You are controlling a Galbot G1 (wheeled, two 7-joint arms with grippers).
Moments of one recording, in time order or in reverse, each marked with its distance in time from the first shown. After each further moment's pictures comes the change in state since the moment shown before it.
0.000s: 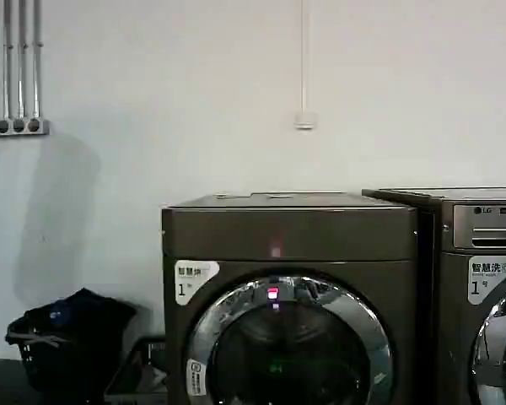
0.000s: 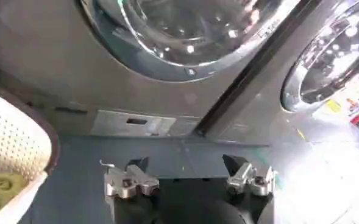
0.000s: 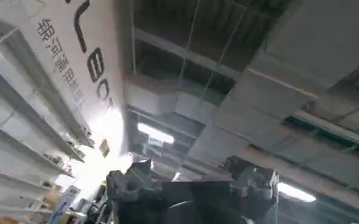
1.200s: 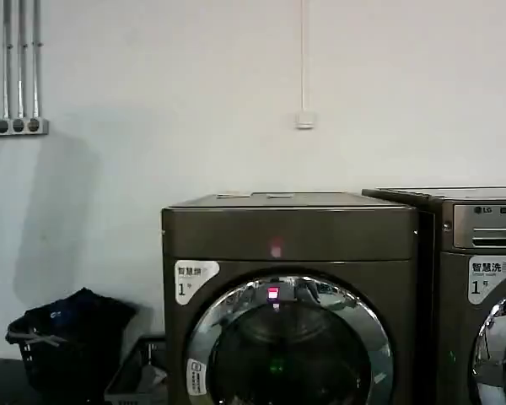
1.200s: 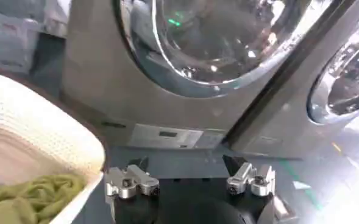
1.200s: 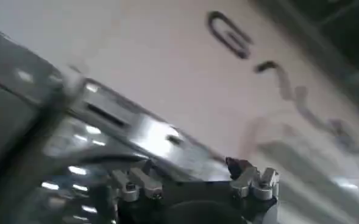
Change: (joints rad) left arm 0.271 -0.043 -0.290 -0.174 0.100 0.000 0.036; right arm 0.212 -0.173 -0.994 0.461 0.306 0.203 -0.419
